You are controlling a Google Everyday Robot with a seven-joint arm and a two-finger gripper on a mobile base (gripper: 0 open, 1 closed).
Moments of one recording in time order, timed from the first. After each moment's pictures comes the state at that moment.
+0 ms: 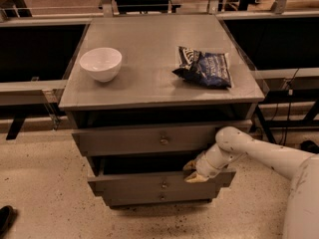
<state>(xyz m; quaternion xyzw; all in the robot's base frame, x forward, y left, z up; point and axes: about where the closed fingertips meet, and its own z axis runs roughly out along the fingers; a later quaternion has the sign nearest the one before) 0.547 -0.131 0.434 -0.73 0.62 0.20 0.18</state>
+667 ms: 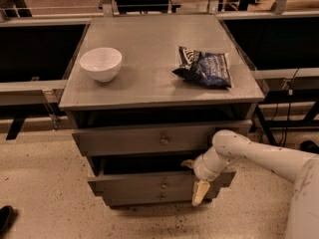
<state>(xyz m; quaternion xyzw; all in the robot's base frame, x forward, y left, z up) 0.541 -0.125 0.435 -0.74 0.62 0.18 0.18</state>
